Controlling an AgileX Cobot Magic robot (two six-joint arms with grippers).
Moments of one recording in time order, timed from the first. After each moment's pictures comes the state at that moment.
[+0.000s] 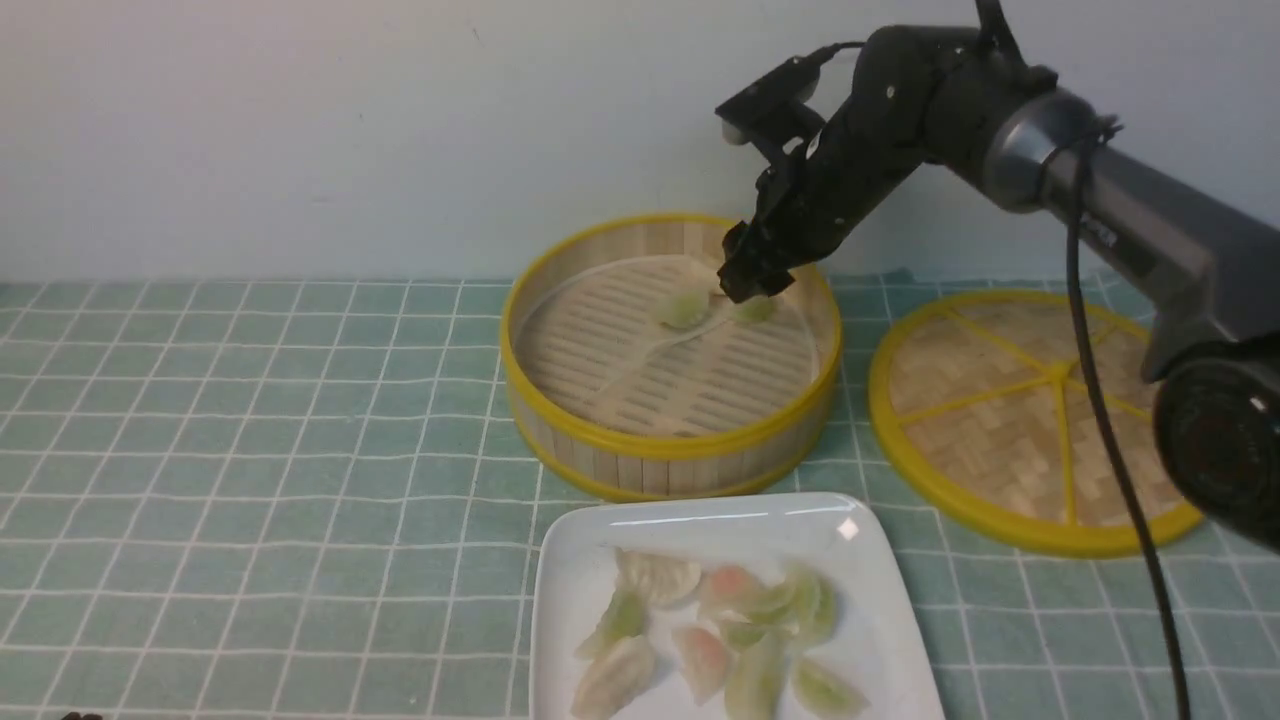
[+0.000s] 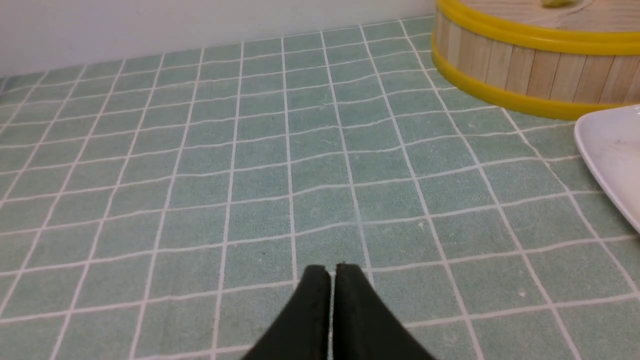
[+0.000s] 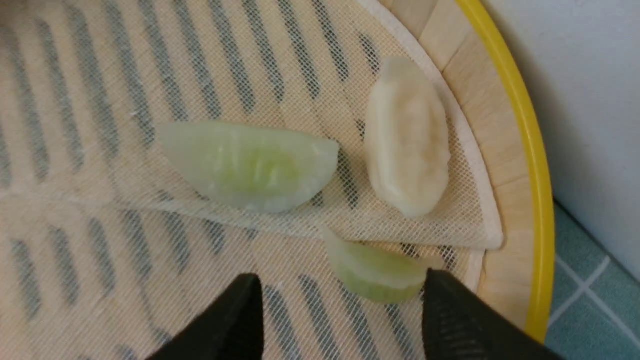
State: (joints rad) right arm 0.36 2.44 -2.30 0.22 1.06 -0.51; left arm -0.06 -0.01 0.03 -0.07 0.38 0.12
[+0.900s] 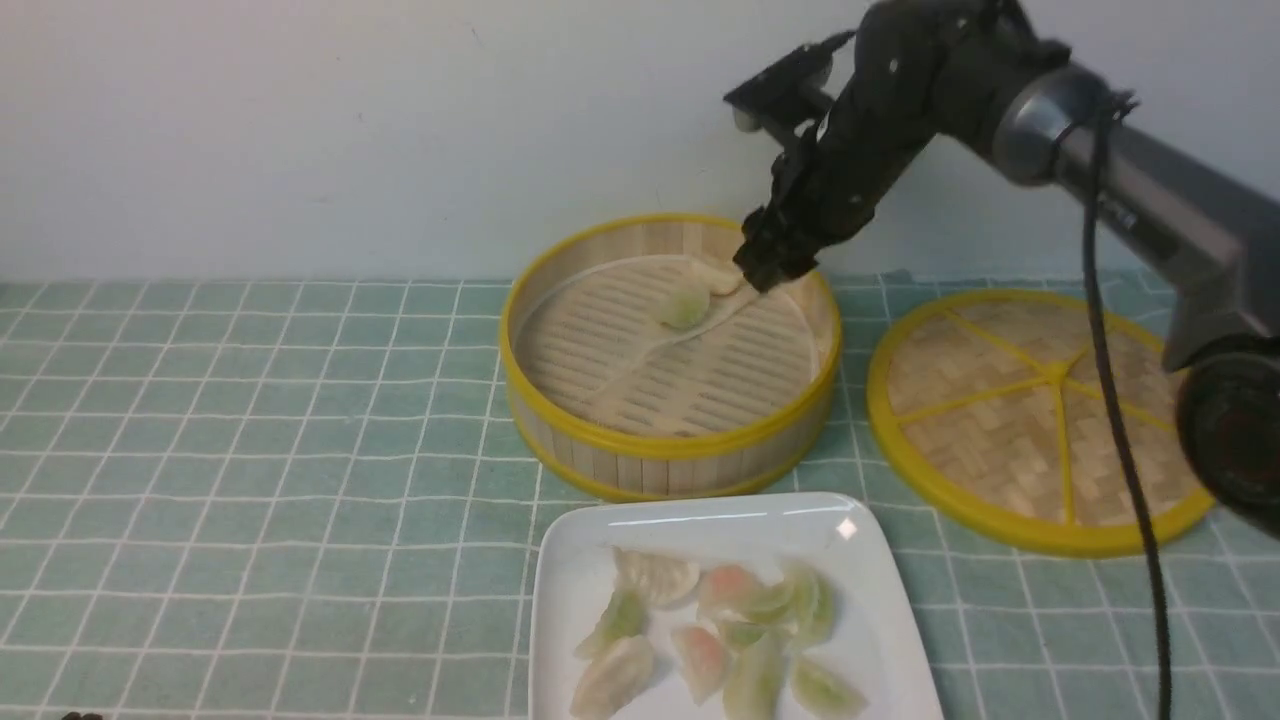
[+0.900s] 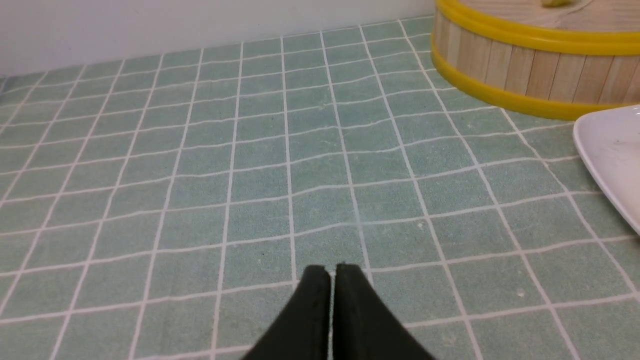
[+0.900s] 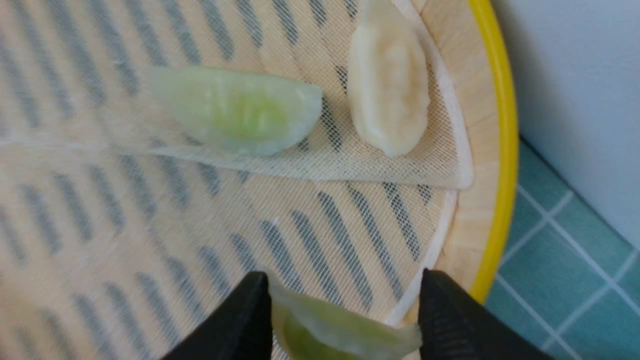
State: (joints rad) right arm 0.37 2.34 -2.32 0.14 1.22 -0.42; left arm -0.06 -0.01 0.03 -0.07 0.38 0.12
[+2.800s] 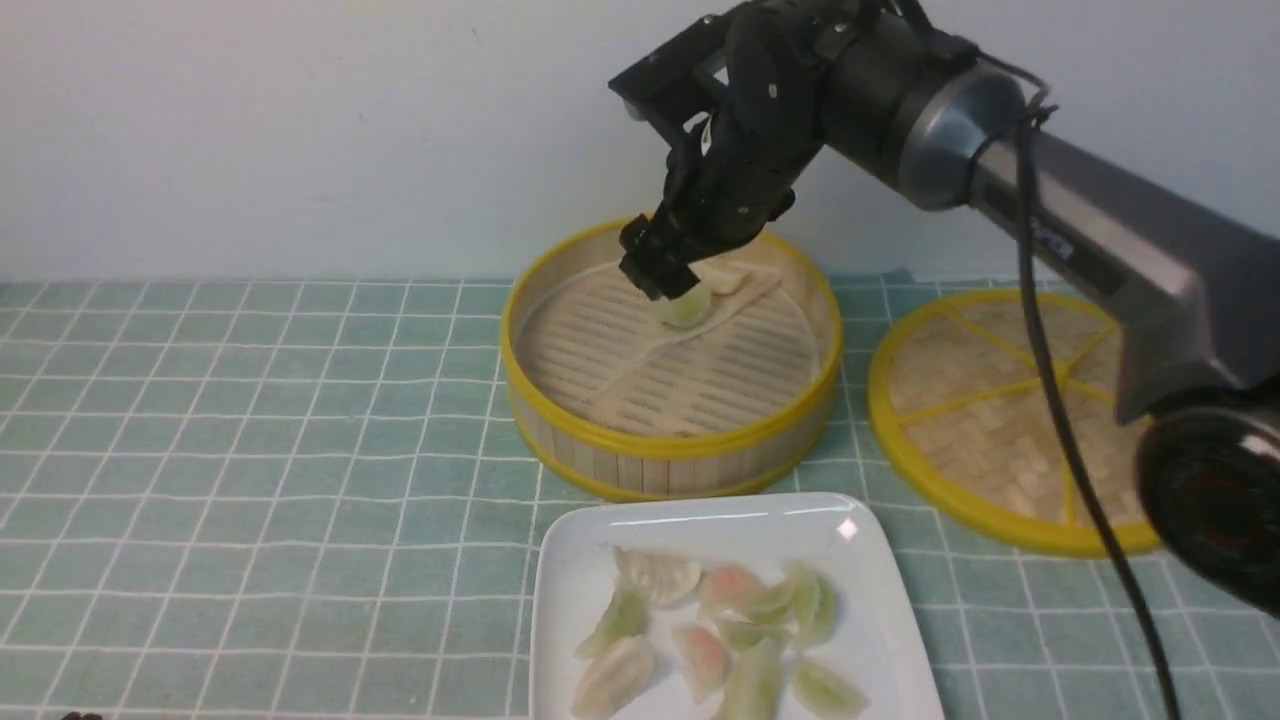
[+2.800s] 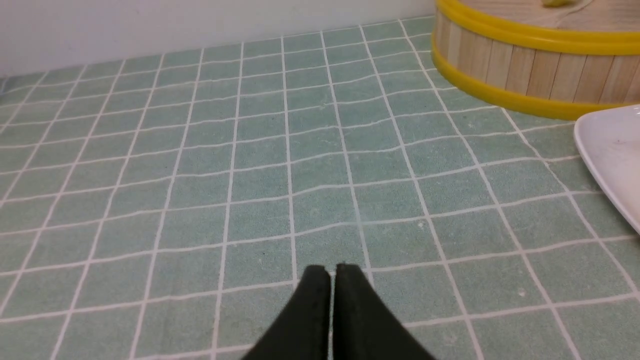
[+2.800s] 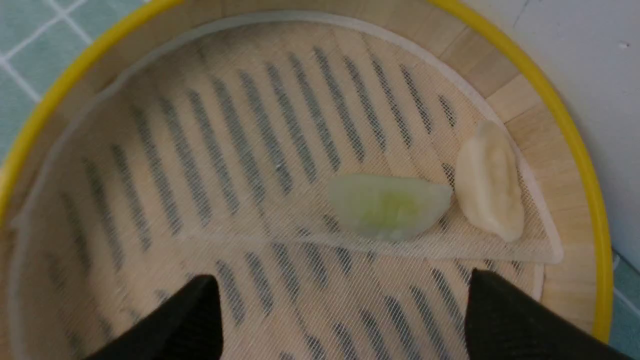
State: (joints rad) right arm 0.53 2.38 -2.33 -0.02 1.12 -0.20; left arm -0.06 -0.01 0.03 -0.07 0.38 0.12
